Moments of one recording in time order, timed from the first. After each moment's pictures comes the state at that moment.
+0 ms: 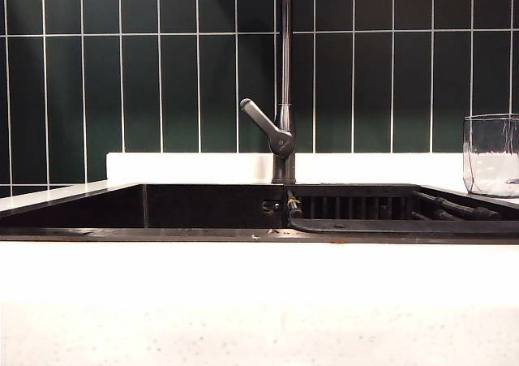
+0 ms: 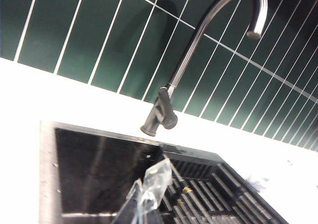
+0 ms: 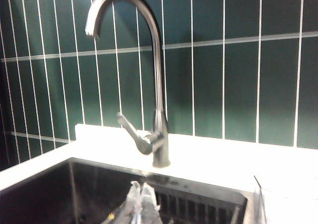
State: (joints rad) left arm 0.08 0.00 0.01 0.26 0.51 -0.51; right arm -0.04 0.00 0.01 0.39 -0.45 0.20
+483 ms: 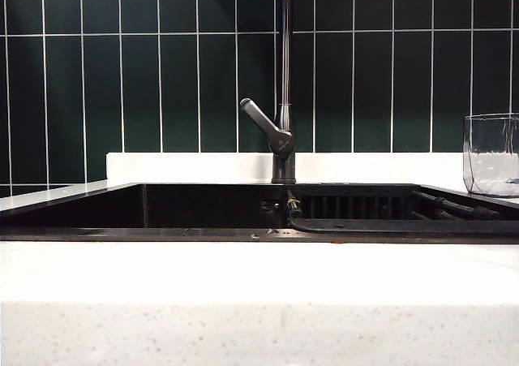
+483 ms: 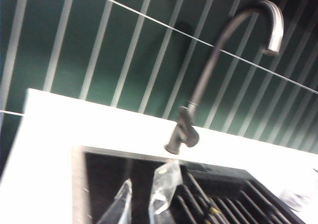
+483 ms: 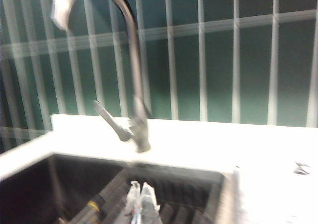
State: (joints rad) left arm 0.08 0.00 0.09 0.19 0.41 -0.41; right arm -0.04 0.01 0.06 0.24 -0.37 0.17
